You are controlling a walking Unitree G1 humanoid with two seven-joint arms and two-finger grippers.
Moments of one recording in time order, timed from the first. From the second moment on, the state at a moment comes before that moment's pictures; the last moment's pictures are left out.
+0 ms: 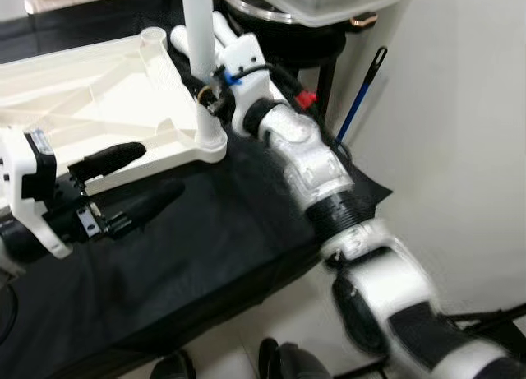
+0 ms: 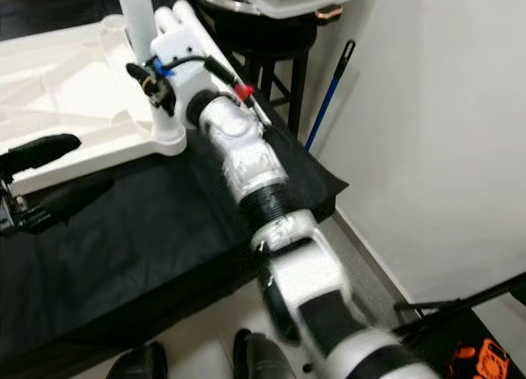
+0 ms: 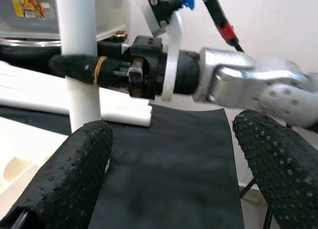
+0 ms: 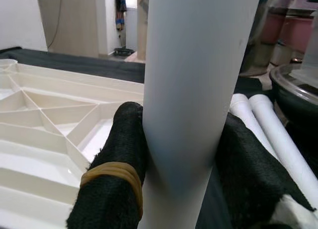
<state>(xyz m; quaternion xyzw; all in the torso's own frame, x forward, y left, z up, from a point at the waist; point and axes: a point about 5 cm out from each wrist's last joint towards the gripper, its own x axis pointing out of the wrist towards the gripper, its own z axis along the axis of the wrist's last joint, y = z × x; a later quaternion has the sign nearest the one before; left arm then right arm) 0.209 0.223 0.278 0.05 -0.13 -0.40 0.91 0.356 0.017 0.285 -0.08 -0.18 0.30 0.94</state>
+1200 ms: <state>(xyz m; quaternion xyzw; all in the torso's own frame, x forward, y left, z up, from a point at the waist) 0.213 0.221 0.281 0.05 -0.14 -0.40 0.90 0.380 -0.050 0.301 -0.12 -0.09 0.51 0.85</state>
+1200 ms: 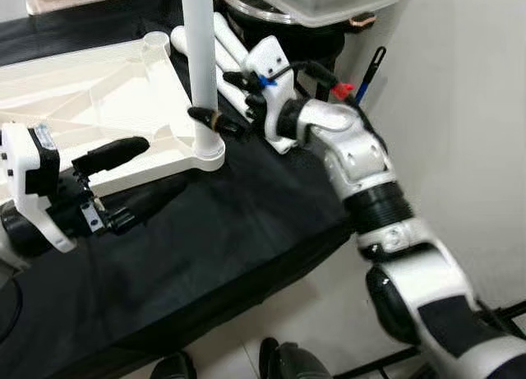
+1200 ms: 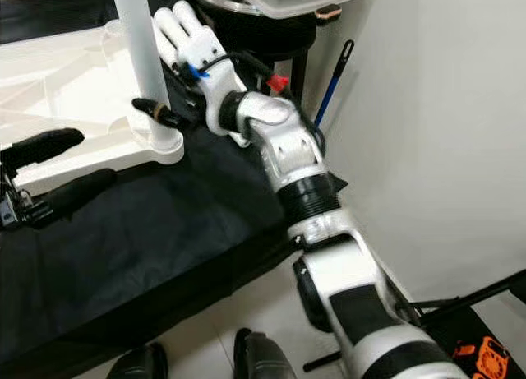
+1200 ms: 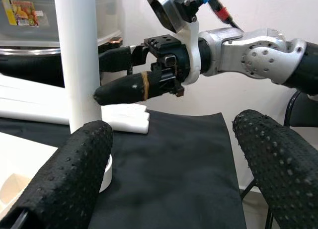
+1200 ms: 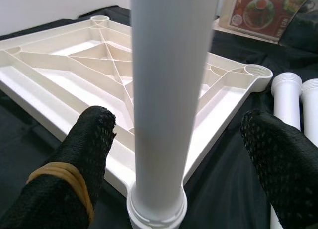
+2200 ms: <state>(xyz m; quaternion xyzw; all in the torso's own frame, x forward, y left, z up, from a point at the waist) 0.211 0.222 0.280 0.05 -0.12 -0.41 0.90 0.387 -0.037 0.317 -0.09 -0.11 0.60 0.79</state>
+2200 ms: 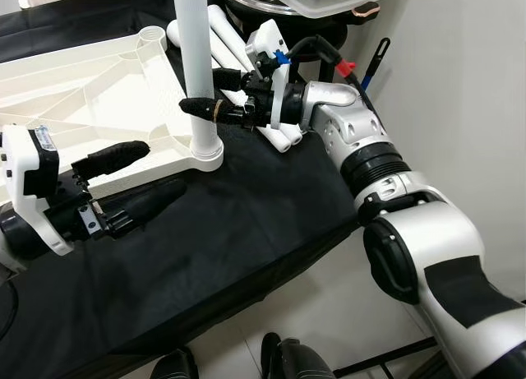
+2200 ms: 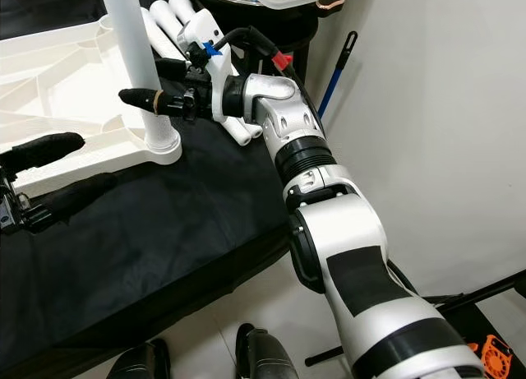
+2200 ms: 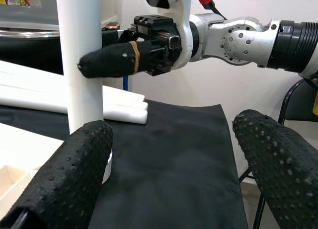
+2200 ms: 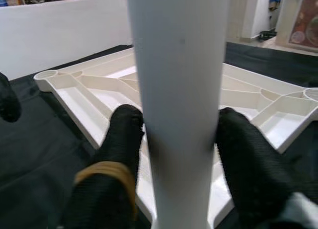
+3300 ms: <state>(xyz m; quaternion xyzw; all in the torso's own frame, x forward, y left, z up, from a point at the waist) 0.212 0.221 0.281 0.06 -0.13 -0.41 0.90 0.359 0.013 0.283 -0.06 -0.17 0.28 0.94</state>
